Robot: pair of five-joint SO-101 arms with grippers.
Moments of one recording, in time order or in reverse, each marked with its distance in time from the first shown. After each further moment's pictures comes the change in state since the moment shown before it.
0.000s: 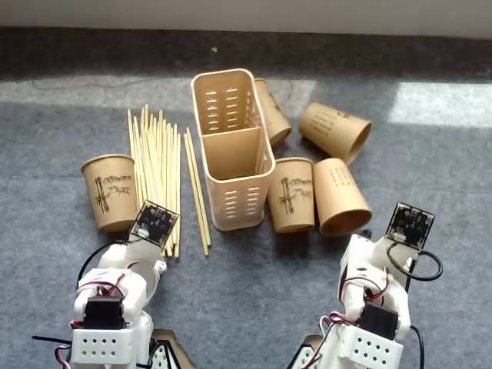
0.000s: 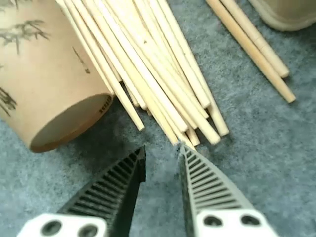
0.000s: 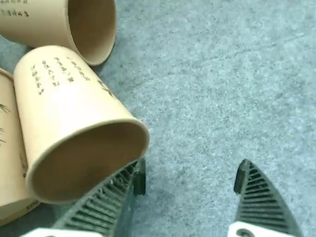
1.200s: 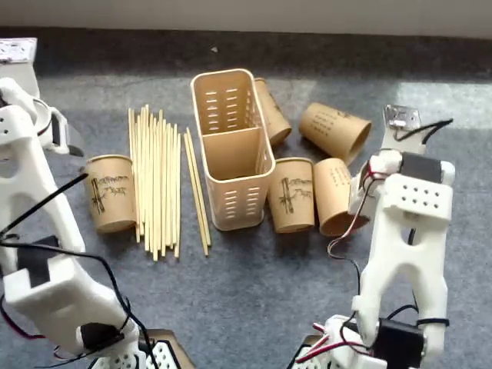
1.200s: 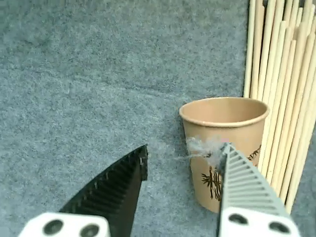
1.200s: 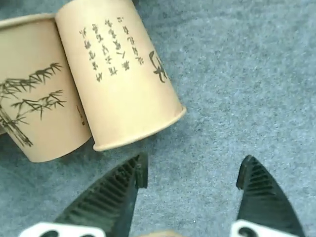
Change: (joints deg) left arm -25.4 116.8 -123.4 24.1 11.0; right arm -7.5 79.8 -79.5 38.6 4.4
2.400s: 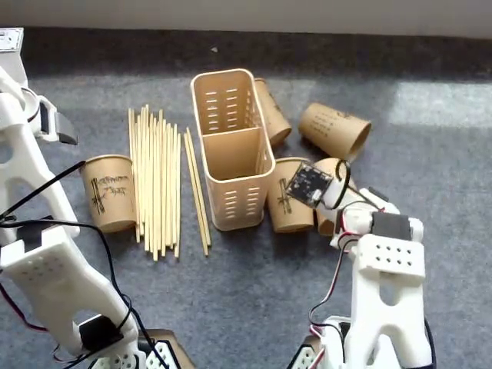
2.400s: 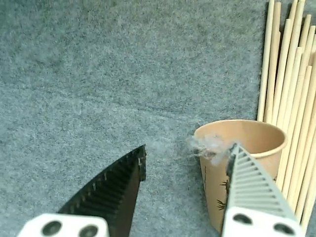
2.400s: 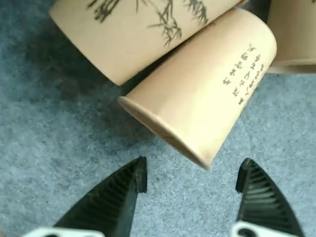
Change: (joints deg) left arm -1.8 14.2 -19.5 4.0 -2.4; right arm -3.9 -25.6 36.3 -23.7 64.2
